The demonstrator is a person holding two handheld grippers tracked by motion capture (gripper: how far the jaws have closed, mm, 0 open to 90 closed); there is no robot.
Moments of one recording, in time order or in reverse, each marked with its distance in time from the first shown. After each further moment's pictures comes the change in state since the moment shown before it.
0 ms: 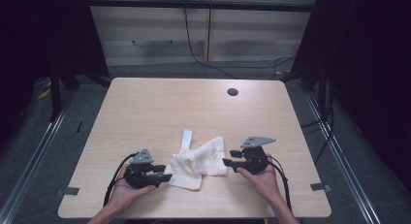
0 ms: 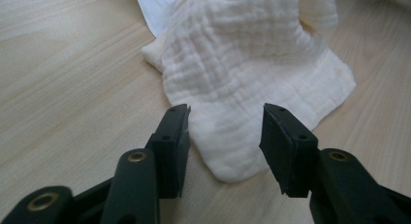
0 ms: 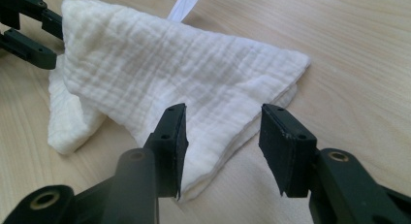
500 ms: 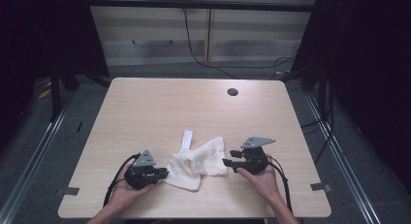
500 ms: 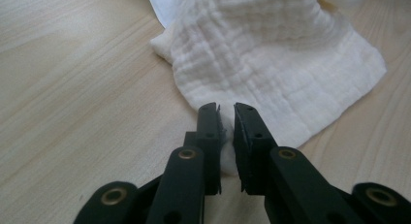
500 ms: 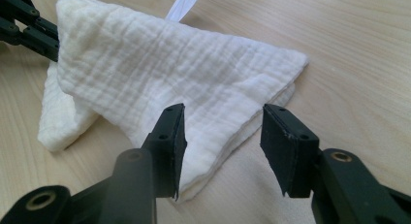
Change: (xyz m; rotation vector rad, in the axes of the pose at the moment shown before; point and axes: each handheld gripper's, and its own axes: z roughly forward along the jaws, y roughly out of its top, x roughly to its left) left arm -0.001 -0.001 0.002 0.031 0.066 0.077; right arm -0.002 -0.002 0.002 -0.010 -0.004 0.002
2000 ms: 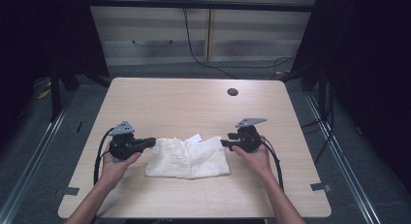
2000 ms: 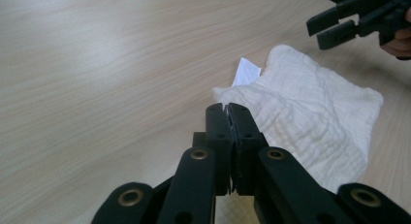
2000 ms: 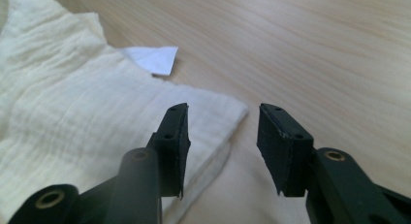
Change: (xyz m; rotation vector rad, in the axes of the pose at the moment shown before) left arm 0.066 0.035 -0.034 -0.206 0.055 -0.151; right arm -0.046 0.040 0.043 0.019 -0.049 0.014
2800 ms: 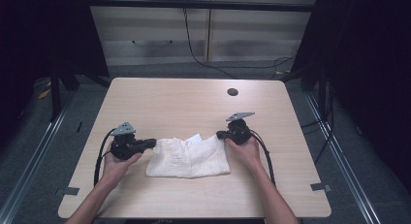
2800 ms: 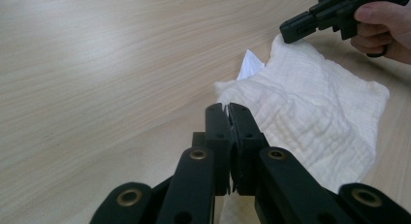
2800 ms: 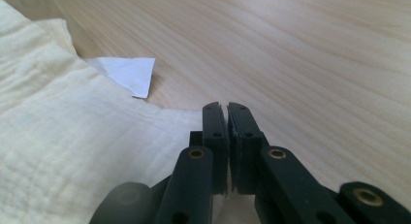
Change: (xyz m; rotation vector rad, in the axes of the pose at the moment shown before) left arm 0.006 -0.004 0.005 0.004 -0.006 -0.014; right arm -0.013 0.010 0.037 0.025 0.014 0.015
